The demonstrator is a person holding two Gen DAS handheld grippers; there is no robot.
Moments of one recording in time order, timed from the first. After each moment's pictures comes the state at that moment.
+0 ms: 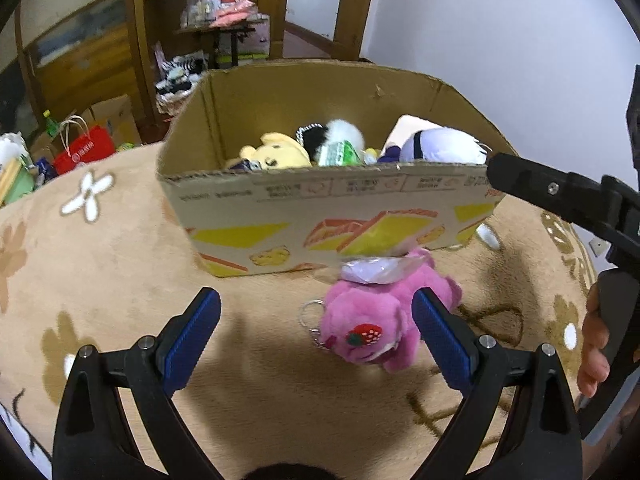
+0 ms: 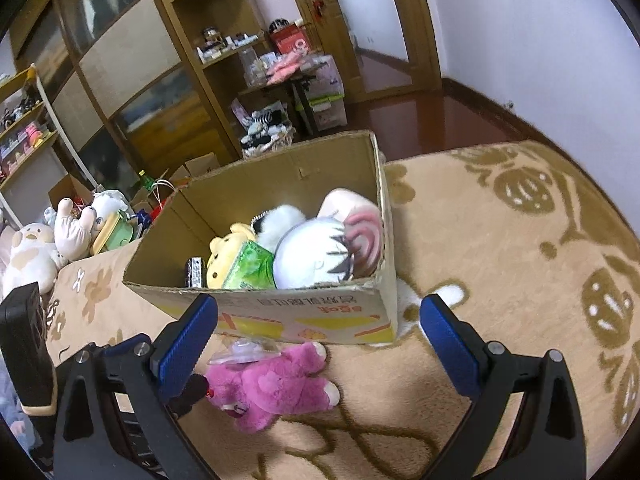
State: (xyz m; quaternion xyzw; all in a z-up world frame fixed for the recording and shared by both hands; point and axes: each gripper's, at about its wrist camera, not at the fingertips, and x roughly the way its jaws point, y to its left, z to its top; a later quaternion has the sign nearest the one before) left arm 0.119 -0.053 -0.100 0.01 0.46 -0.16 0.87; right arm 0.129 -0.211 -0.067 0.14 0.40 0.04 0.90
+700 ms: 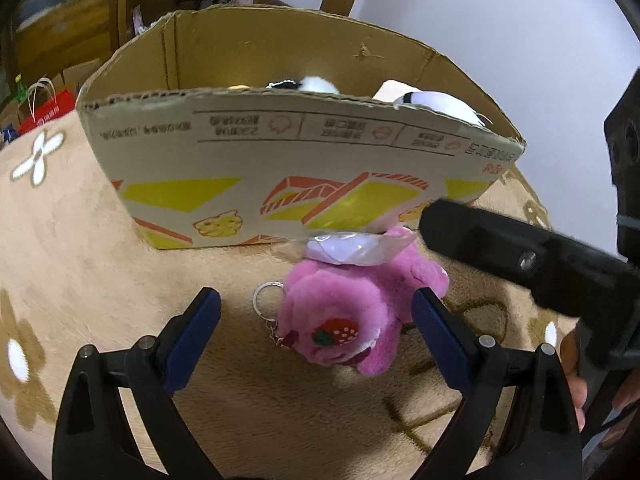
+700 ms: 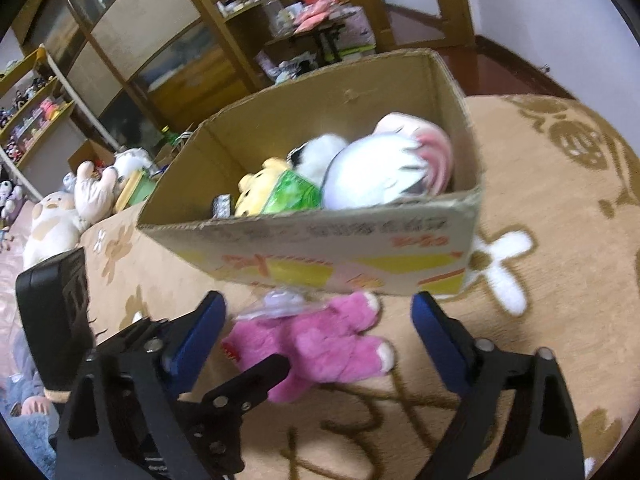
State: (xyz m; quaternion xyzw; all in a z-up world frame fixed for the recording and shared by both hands) left arm 0.124 -0.059 -0.132 -0.05 0.50 -0.21 0.84; right arm 0.133 -0.176 -0.100 0.15 0.47 0.12 0.86
